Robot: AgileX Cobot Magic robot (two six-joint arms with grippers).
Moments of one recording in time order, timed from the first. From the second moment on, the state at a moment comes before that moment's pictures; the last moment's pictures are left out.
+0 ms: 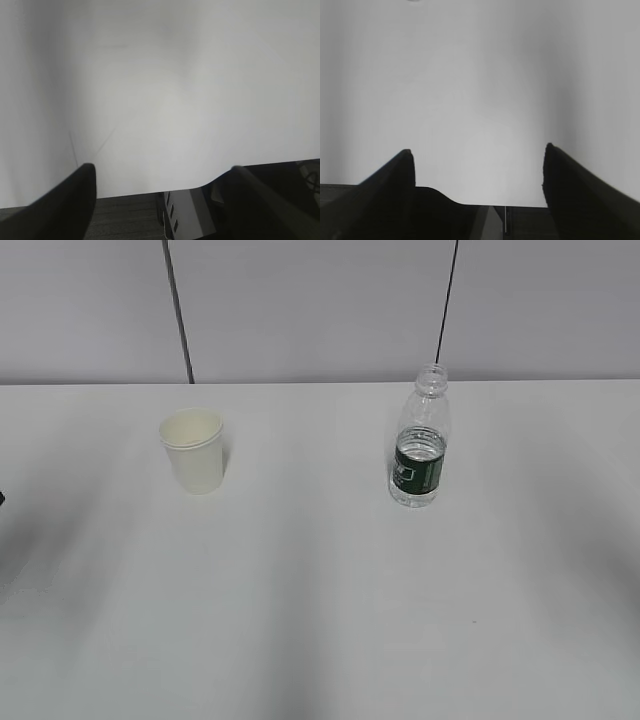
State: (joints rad) left arm -0.17 1.34 -0.98 0.01 1.22 -0.11; right arm 0.12 1.01 -1.07 0.04 1.24 0.16
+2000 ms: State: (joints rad) left arm -0.17 0.28 -0.79 -0.12 1.27 -0.04; right arm 0.12 0.10 -0.84 0.13 1.28 -0.03
